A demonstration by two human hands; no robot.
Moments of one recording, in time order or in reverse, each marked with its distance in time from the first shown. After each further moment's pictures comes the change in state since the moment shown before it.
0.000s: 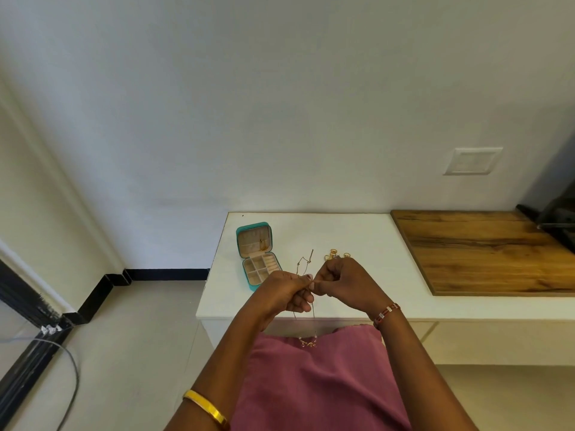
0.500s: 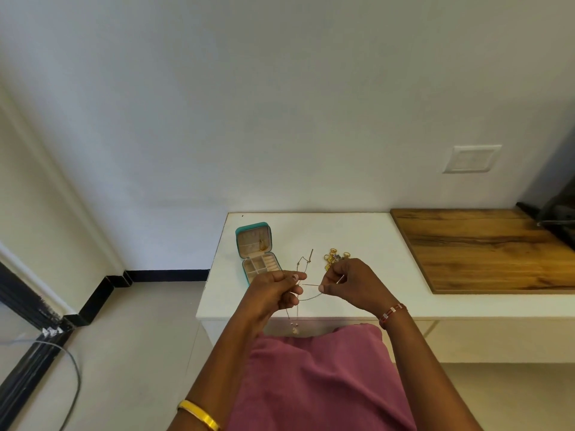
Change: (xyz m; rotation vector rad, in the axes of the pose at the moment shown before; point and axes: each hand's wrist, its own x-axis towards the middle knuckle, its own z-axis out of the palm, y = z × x) left_hand -0.003 -0.012 -0.007 -0.206 0.095 0.034; right_hand -0.003 0.010 -0.007 -0.108 0.025 0.020
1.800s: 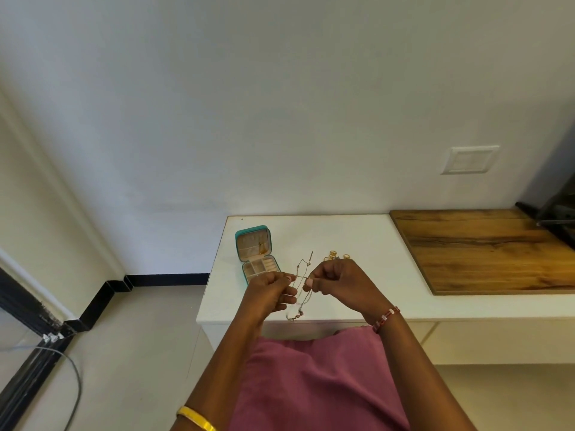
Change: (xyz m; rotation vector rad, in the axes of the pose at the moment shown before) left_hand 0.006 -0.003 -0.001 0.109 0.152 0.009; right_hand -0.004 -0.018 0.004 0.295 -0.049 -0.052
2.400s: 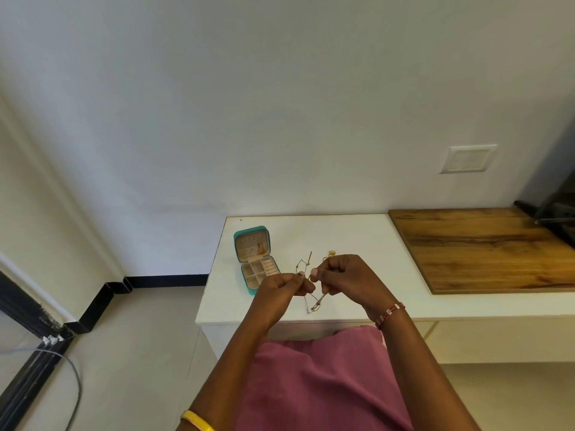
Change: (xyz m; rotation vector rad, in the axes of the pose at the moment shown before) left_hand -0.014 0.008 0.016 0.136 -0.085 0.176; right_hand -0.004 -0.006 -0.009 0.111 0.065 0.106
